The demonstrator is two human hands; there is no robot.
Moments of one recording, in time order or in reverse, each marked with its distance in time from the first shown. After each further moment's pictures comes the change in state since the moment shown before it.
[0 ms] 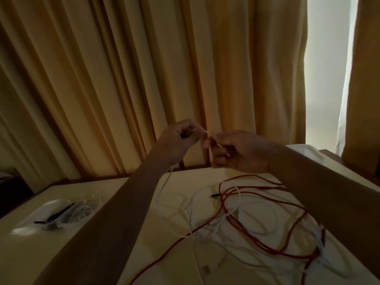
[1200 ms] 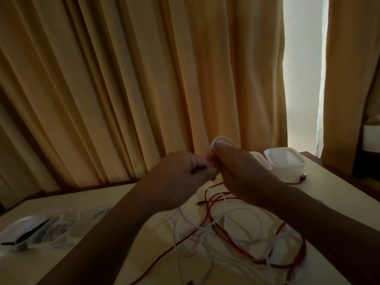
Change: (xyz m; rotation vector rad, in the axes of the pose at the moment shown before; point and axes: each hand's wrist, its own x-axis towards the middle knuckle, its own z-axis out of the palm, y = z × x) left_hand -0.048 0.077 0.020 0.300 -0.419 -0.024; right_hand -0.050 0.025 0.005 -1.261 0.413 -0.509
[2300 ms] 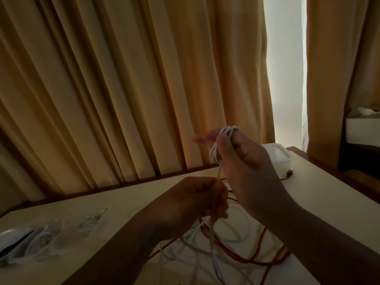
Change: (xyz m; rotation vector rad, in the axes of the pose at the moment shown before) left_hand 0.009 -0.008 0.055 -0.864 -0.301 -0.096; right_hand -0.027 -0.036 -0.019 0.671 0.334 0.151
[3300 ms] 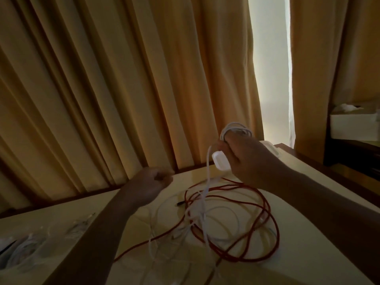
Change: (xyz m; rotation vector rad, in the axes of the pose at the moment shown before) left_hand 0.031 -0.043 -0.080 0.636 0.548 -0.220; right_hand 0.033 0.058 -0.062 -0.884 -0.127 -0.139
